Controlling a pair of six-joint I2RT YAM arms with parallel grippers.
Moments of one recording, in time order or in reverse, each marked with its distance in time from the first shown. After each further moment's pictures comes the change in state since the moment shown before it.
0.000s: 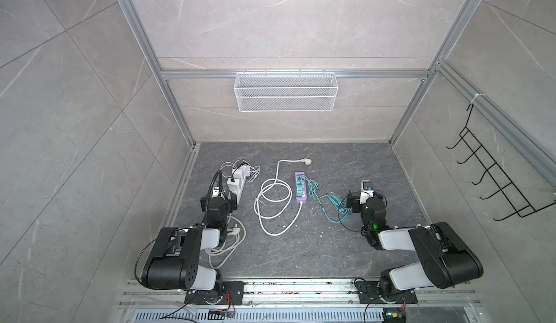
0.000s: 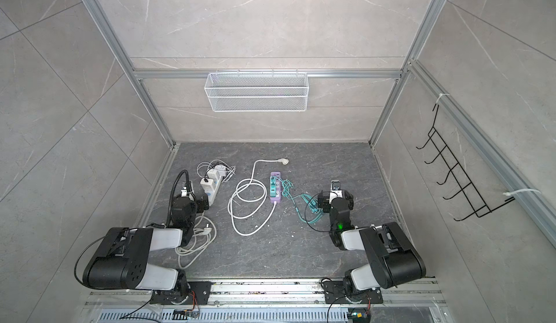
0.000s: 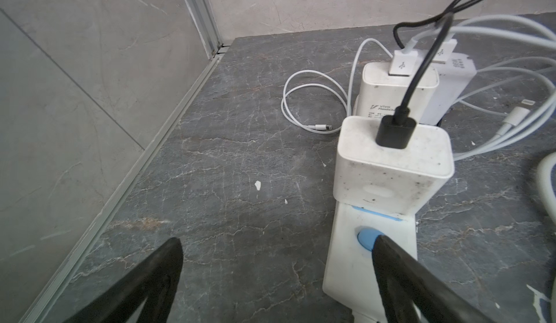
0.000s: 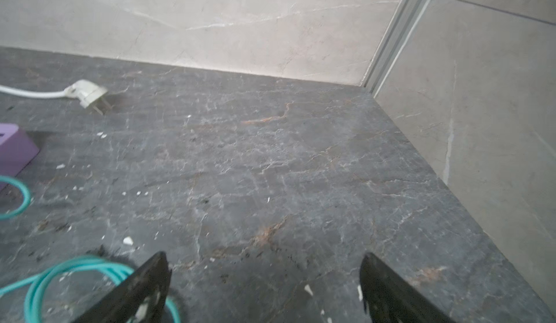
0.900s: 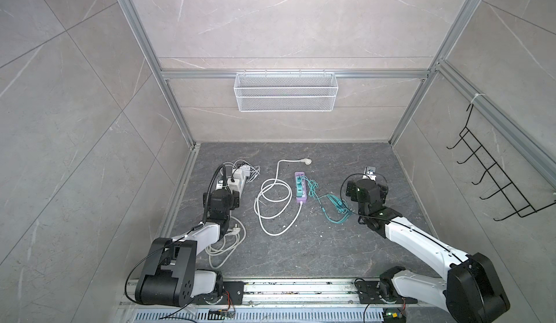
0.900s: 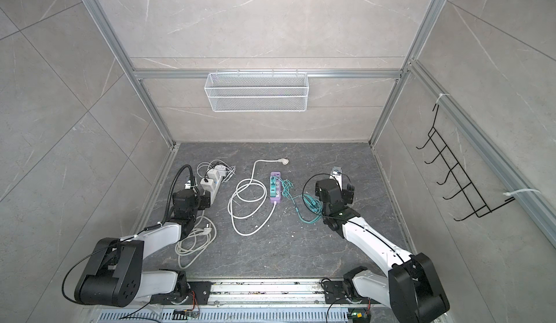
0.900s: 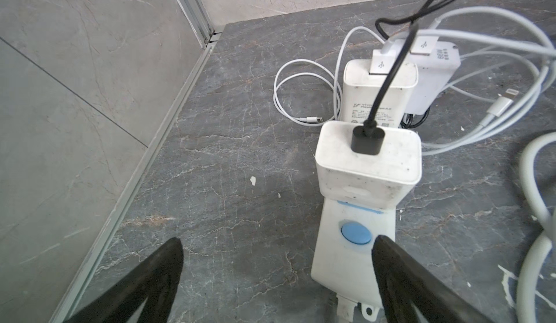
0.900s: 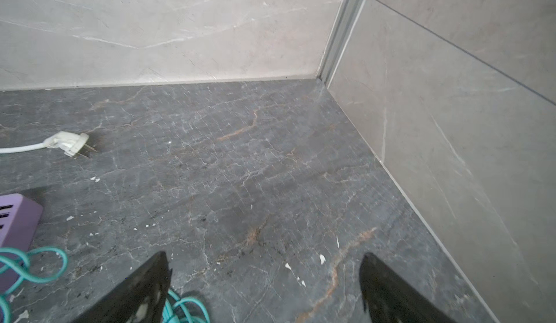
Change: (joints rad) left arm -0.041 -0.112 0.132 -0.360 -0.019 0.009; right arm 0.187 -0.319 0.349 -0.871 0.325 0.207
